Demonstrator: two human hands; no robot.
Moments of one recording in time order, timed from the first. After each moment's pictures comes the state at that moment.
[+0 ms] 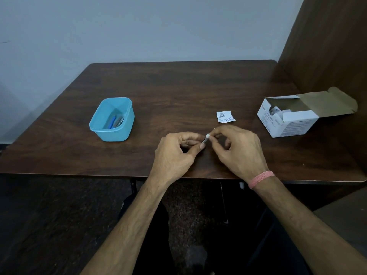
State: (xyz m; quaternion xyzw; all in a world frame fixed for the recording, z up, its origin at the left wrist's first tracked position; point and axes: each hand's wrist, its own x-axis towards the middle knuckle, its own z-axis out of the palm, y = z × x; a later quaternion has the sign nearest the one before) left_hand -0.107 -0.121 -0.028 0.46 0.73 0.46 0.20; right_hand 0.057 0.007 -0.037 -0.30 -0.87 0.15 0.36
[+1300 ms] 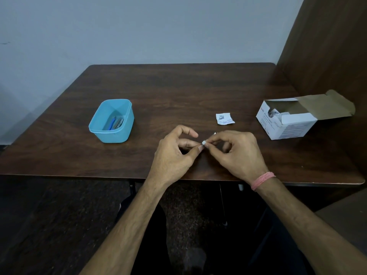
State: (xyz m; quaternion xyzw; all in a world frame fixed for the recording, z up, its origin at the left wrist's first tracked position) left_hand -0.103 -0.128 -0.020 0.45 0.71 0.49 0.23; right_hand 0.060 0.004 -0.028 -0.26 -0.87 0.23 0.35
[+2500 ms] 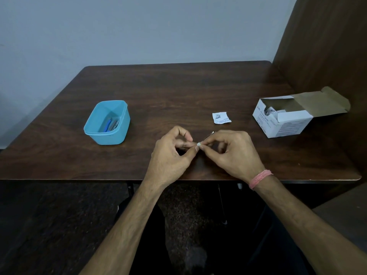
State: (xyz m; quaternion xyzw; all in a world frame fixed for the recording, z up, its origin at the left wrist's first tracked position) left_hand -0.105 -0.129 -0.023 0.46 0.70 0.49 0.23; right_hand 0.059 0.004 -0.028 -0.25 -0.87 0.26 0.33
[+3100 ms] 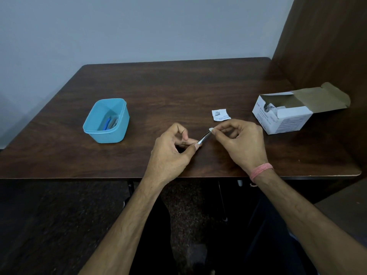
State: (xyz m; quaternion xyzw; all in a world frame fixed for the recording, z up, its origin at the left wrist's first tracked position) left_hand -0.105 -0.126 -0.024 0.47 0.69 0.50 0.23; right_hand 0.059 0.018 -0.030 -0.39 -0.77 0.32 0.39
